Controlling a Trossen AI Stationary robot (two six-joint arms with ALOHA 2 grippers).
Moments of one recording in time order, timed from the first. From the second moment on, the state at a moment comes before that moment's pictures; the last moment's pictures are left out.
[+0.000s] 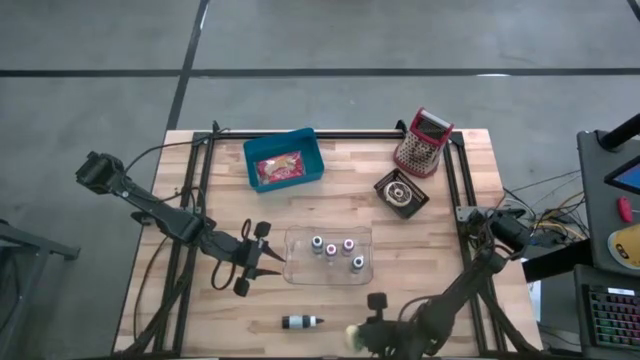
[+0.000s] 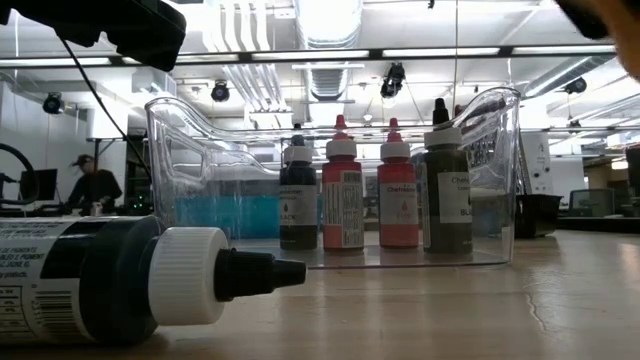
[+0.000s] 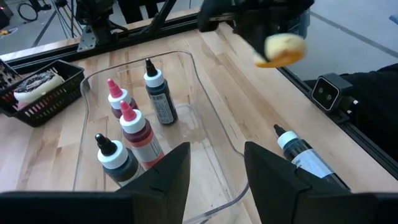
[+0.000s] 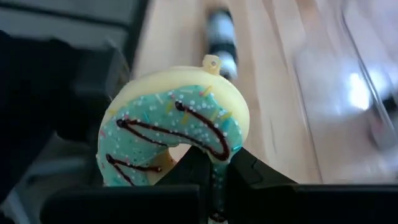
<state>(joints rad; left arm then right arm) -0.50 1.13 0.57 0.10 -0.21 0.02 0.86 1.98 1.32 -0.26 0.65 0.55</state>
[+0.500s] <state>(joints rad) -0.50 1.13 0.57 0.11 -0.21 0.02 0.71 1.98 0.94 0.93 0.28 -0.03</state>
